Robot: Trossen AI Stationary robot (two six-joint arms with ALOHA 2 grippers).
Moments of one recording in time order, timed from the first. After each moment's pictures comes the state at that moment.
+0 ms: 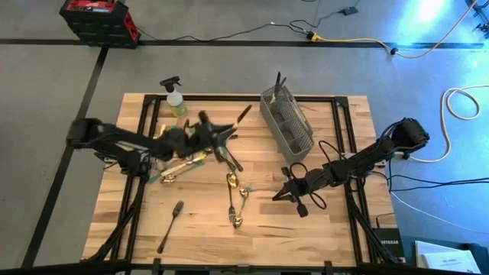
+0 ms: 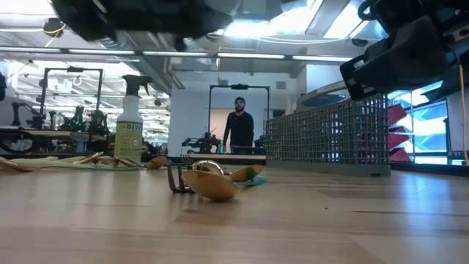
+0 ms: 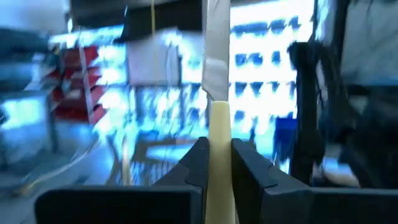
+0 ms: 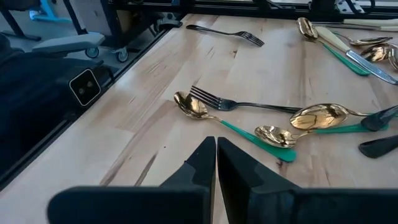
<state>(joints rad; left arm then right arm) 0.09 1.44 0.62 1.09 -0.31 0.09 0.39 1.36 0.37 0.60 0.01 0.10</state>
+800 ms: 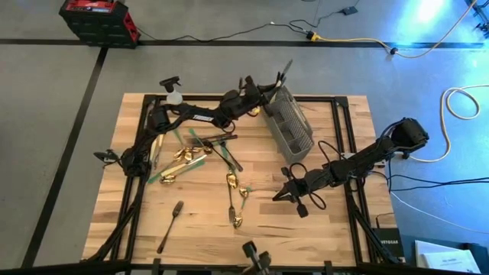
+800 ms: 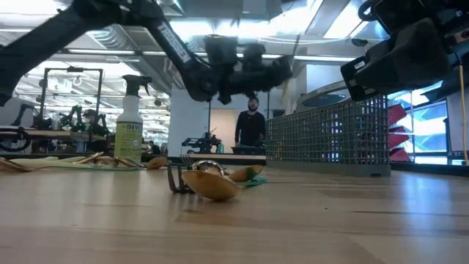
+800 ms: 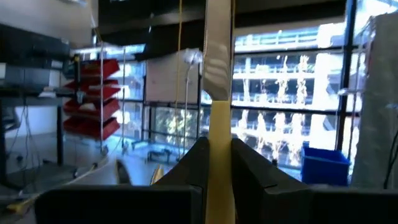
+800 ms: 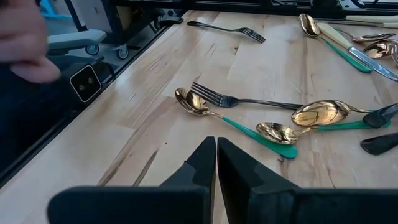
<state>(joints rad) 0.44 2.27 1.46 1.13 -0.08 -0.02 0.39 1.36 0.37 0.59 0.01 0.10</state>
